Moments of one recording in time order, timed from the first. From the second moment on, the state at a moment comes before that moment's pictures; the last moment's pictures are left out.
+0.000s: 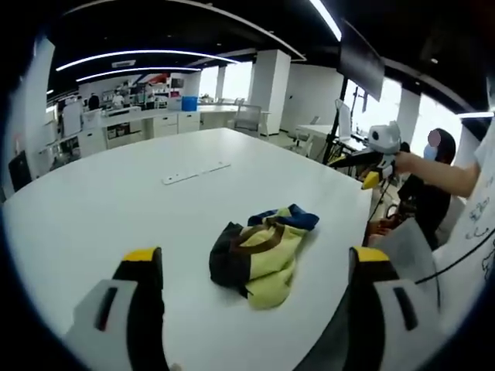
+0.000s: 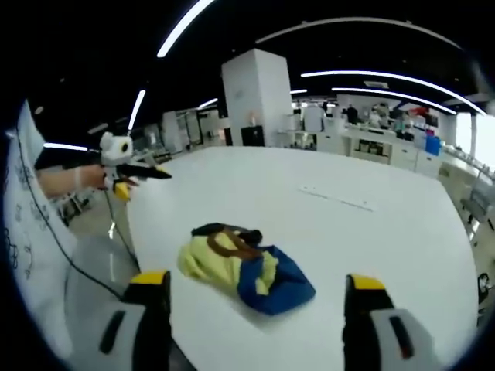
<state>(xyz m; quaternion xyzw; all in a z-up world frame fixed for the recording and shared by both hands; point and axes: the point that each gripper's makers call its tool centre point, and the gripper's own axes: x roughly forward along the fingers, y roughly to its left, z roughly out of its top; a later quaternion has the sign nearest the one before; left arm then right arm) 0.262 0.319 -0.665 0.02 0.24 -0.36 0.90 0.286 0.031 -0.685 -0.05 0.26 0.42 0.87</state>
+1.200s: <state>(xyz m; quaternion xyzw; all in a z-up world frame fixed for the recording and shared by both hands) 0.246 0.330 -0.685 0.01 0.23 -0.36 0.90 0.282 0.042 -0.694 -0.06 0.28 0.41 0.87</state>
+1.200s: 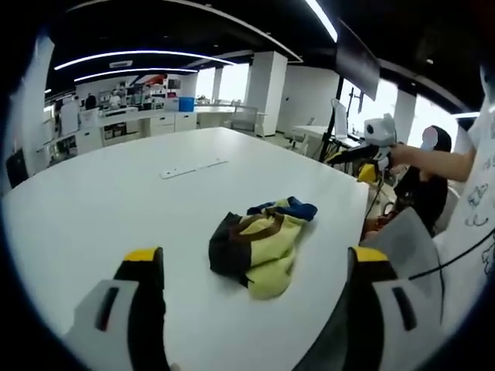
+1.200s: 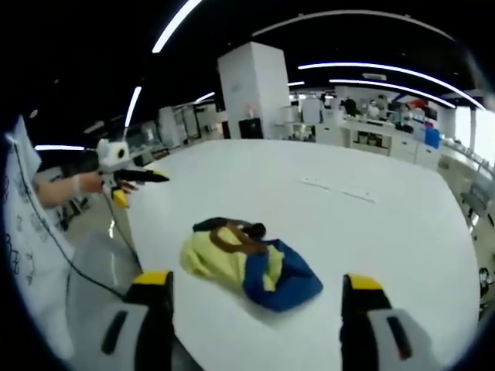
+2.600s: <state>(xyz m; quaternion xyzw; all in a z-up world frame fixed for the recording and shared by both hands) 0.268 0.340 -0.736 0.01 0.26 -0.34 0.91 0.300 0.037 -0.734 -0.07 0.33 0.42 0.84</state>
